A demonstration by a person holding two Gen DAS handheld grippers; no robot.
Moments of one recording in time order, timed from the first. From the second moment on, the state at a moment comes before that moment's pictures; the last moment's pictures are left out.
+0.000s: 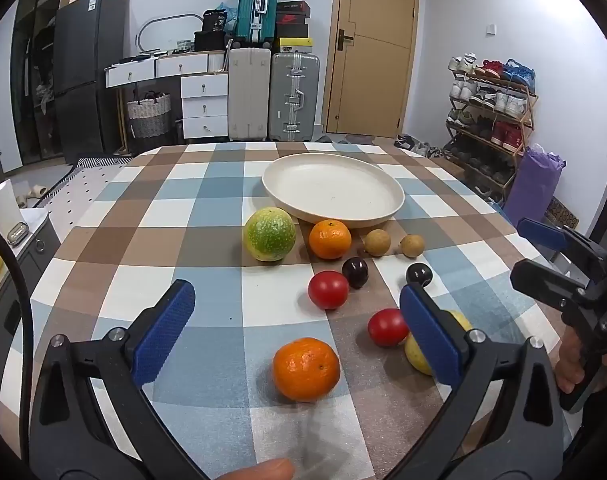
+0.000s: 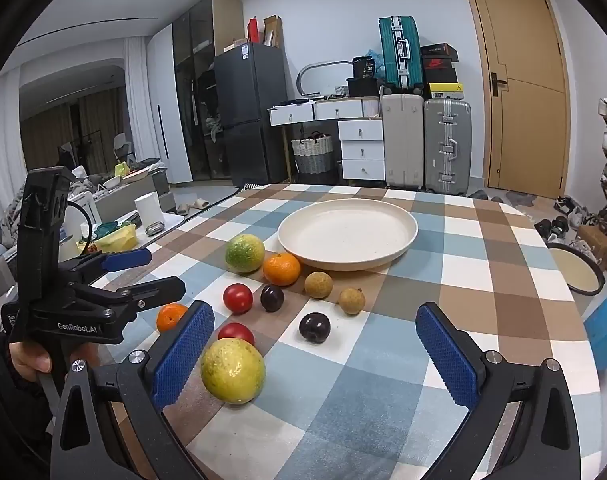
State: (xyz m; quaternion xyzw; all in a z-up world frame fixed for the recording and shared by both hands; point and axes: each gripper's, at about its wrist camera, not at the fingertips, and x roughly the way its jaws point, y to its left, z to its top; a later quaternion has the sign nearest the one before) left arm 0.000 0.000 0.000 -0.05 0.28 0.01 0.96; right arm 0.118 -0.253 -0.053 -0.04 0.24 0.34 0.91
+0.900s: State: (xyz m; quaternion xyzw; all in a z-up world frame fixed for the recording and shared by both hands) left arm -0.002 -0.005 0.003 -0.04 0.28 0.00 0.96; right arm 0.114 -0.250 -0.052 -0.05 0.23 0.34 0.91
